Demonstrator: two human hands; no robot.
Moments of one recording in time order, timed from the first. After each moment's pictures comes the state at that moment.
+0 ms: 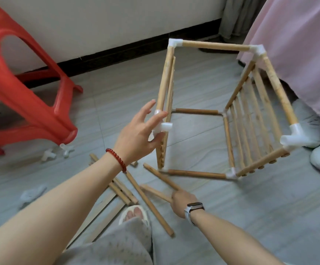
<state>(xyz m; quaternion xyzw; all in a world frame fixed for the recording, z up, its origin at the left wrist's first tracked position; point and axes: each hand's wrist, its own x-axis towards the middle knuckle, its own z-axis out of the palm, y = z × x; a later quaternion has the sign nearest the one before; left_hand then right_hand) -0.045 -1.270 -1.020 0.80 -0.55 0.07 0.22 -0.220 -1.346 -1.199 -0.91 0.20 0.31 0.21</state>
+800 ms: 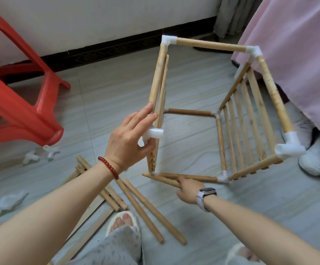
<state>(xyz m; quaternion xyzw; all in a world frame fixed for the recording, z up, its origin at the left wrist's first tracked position) -0.029 -1.270 -1.056 0.77 -0.56 0.14 0.28 -0.198 -1.406 -1.191 -0.89 0.20 0.31 0.26</state>
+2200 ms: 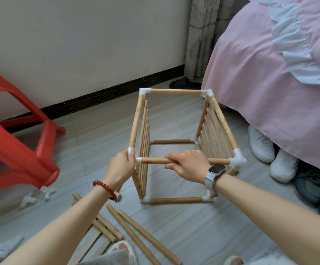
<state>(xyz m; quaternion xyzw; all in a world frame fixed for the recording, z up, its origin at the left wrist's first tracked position) -0.070 -1.290 -0.987 0.89 -0.26 -0.17 0.33 -0.198 -1.458 -0.992 -0.99 0.10 -0.02 0.09</state>
